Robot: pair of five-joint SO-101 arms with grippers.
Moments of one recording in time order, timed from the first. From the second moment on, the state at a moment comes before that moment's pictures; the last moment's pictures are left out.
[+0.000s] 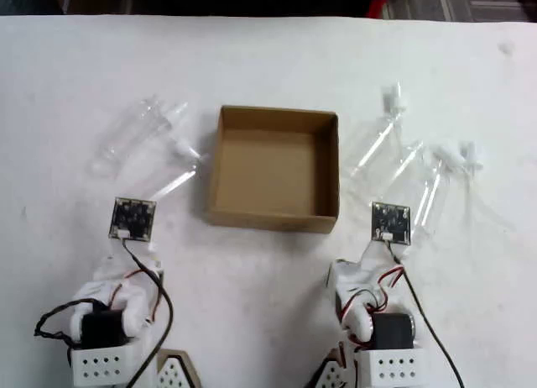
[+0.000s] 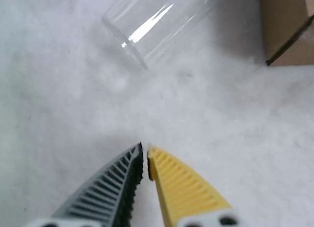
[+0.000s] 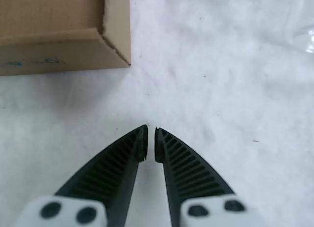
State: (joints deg) left arm -11.8 -104.4 96.9 73.5 -7.3; right arm -5.5 -103.0 96.4 72.4 -8.1
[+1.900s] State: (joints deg) left arm -11.8 -104.4 96.9 73.5 -7.3; right arm -5.5 -103.0 96.4 72.4 -8.1
